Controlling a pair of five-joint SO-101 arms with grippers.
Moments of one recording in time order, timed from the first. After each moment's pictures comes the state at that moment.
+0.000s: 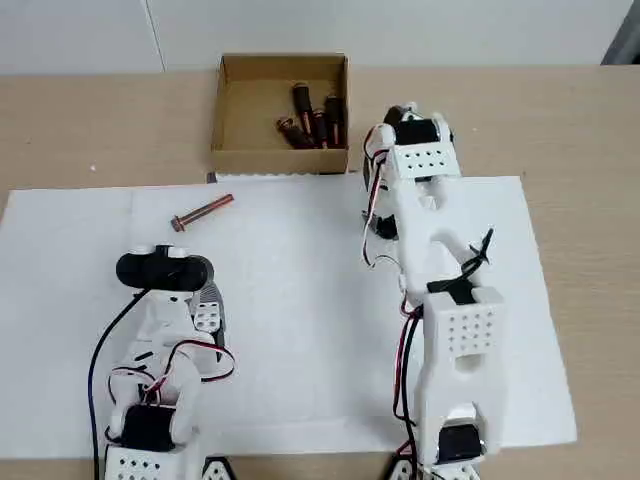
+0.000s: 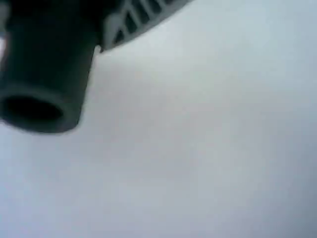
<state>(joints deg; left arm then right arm) 1.9 -103.4 96.7 50.2 7.2 -11.8 36.4 -37.0 94.3 -27.7</state>
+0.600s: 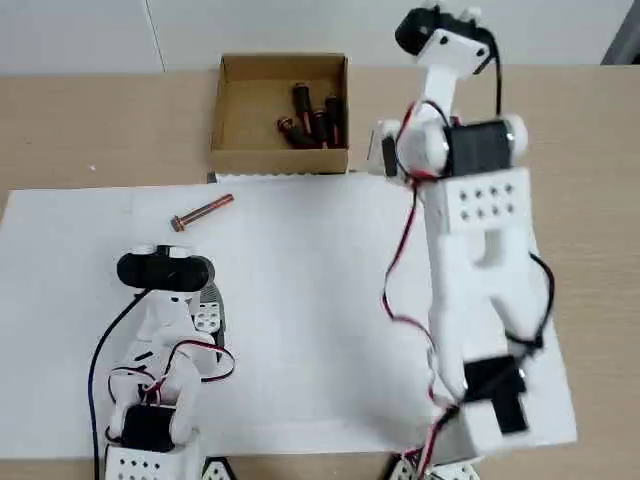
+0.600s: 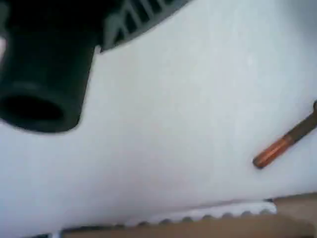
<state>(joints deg) 1.9 -103.4 96.7 50.2 6.6 -13.7 -2.8 -29.1 95.9 -20.8</state>
